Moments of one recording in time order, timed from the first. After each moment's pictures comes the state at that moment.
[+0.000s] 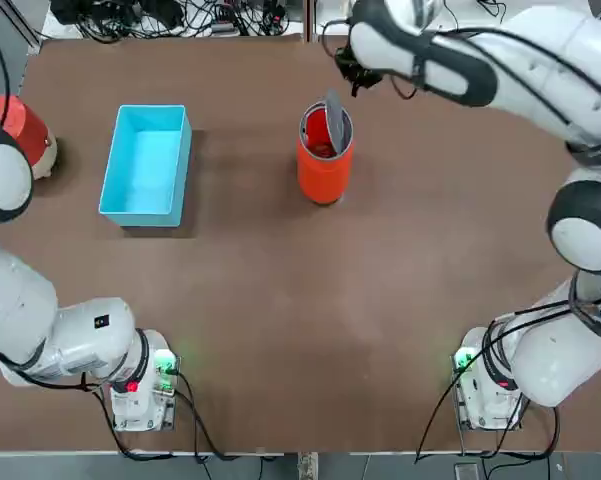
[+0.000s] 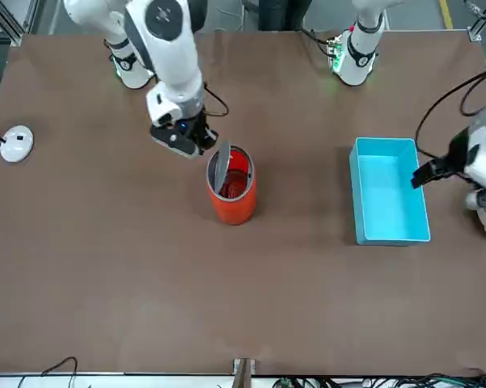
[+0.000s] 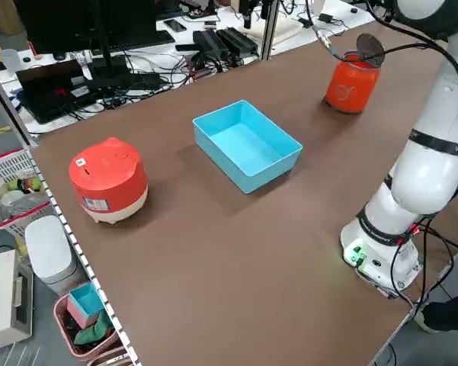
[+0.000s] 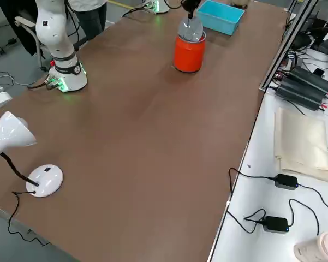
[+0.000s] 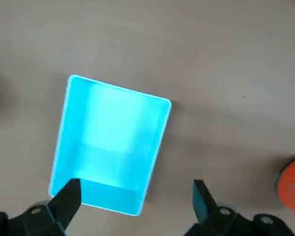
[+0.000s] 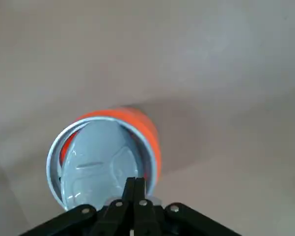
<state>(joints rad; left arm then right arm) 0.19 0.14 -0.22 -1.50 -0.01 1.62 -0.22 0.70 0.25 0.01 -1.59 -0.02 1.89 1.11</state>
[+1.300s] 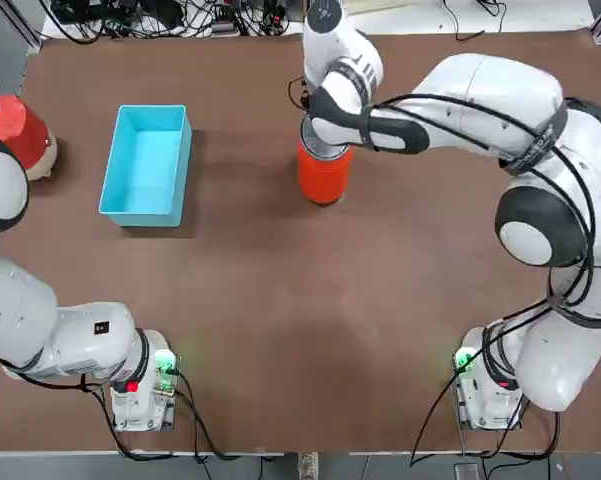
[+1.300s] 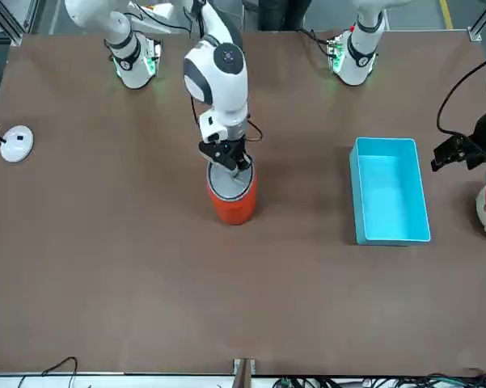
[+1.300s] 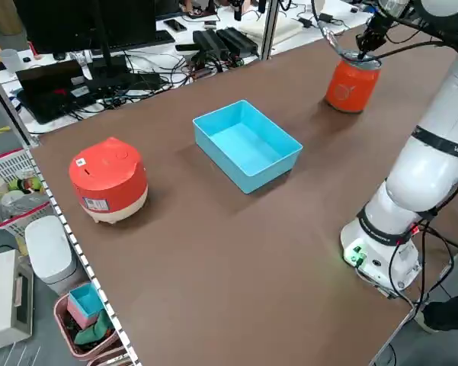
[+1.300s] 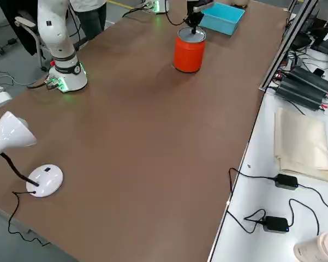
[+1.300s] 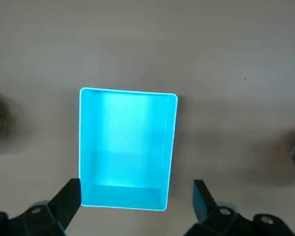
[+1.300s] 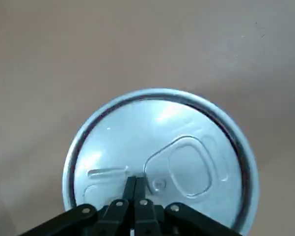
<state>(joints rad) 0.11 0.09 -0.12 -1.51 -0.02 1.61 -0.04 0.82 0.44 0.00 -1.59 -0.18 2.13 1.44</state>
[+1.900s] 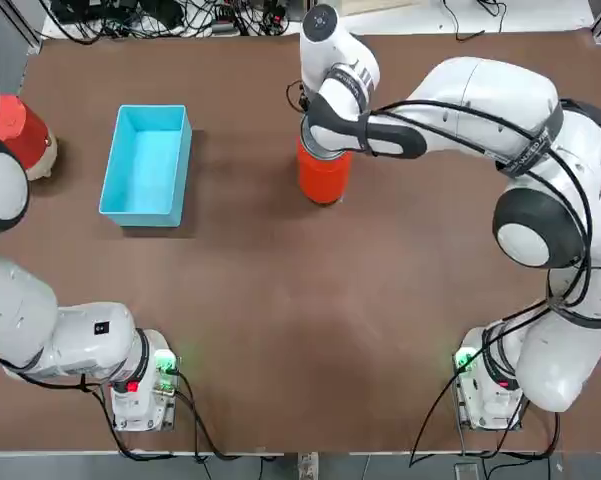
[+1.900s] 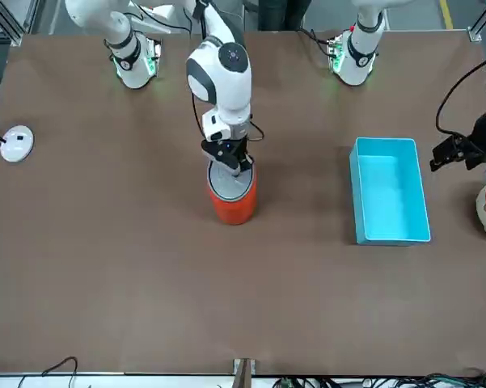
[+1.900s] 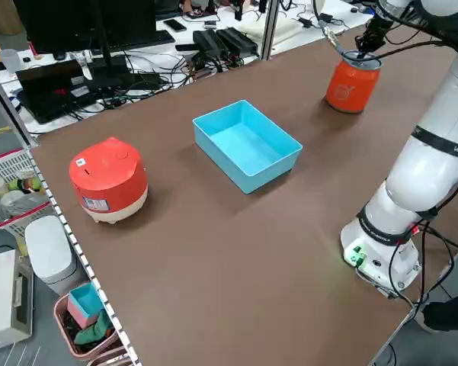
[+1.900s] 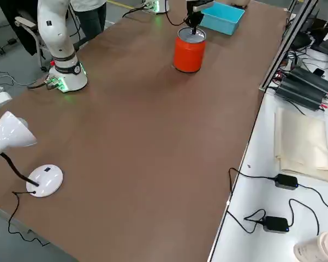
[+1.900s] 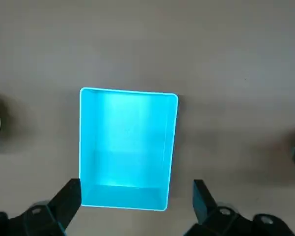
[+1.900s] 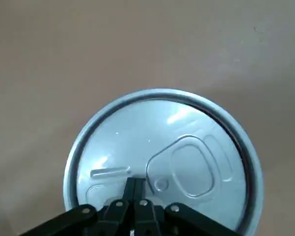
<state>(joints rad) 0.12 0.09 -0.12 -1.51 -0.02 1.61 -0.04 0.84 0.45 0.00 -1.59 -0.23 2.14 1.49</state>
